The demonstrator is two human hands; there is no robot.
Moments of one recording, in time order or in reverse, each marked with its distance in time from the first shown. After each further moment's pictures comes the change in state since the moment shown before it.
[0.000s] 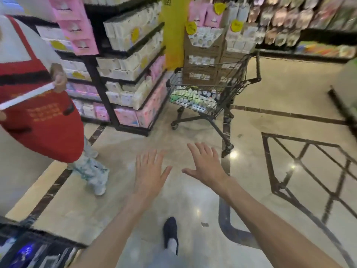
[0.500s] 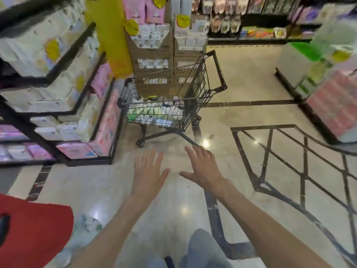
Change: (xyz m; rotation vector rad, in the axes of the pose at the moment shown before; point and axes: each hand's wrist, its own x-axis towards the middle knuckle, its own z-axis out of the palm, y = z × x) left_hand 0.321 0.036 0.078 -0.025 -0.142 0.303; right_hand 0.218 0.156 -0.013 0.010 -0.034 0.321
